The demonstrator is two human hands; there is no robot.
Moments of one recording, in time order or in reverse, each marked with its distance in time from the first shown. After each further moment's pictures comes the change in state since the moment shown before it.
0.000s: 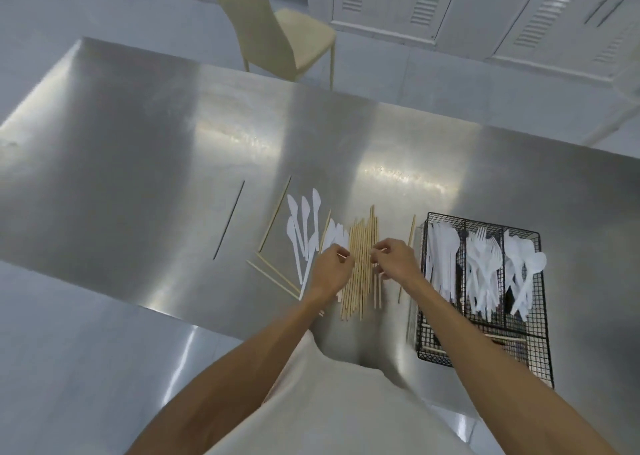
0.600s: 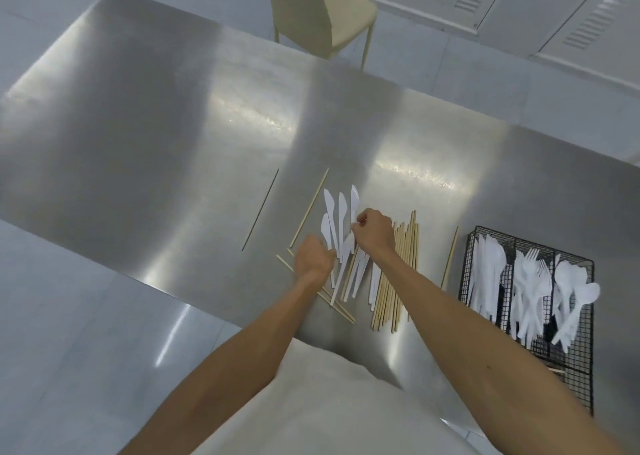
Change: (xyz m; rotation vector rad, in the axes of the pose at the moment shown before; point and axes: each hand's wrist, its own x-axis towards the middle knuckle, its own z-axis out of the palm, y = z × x) left_hand 0.052 -0.060 -0.077 0.081 0.146 -0.293; right_hand 0.046 -0.100 0.105 -0.252 0.113 -0.136
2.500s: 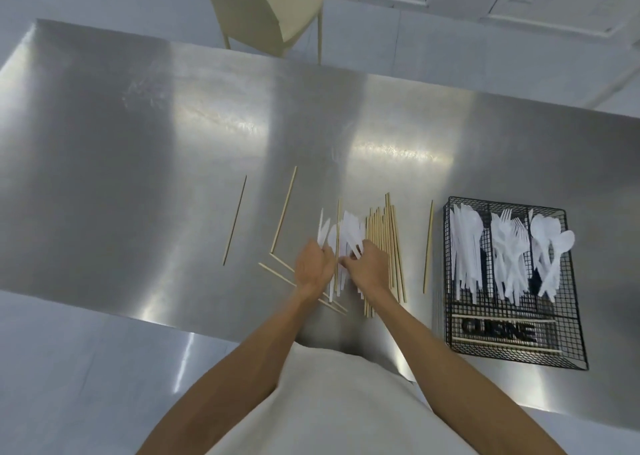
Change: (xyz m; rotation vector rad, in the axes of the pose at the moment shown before) left_hand -0.025 0.008 0.022 0.062 -0.076 0.212; right_hand -0.070 0.056 0.017 0.282 0.050 0.188
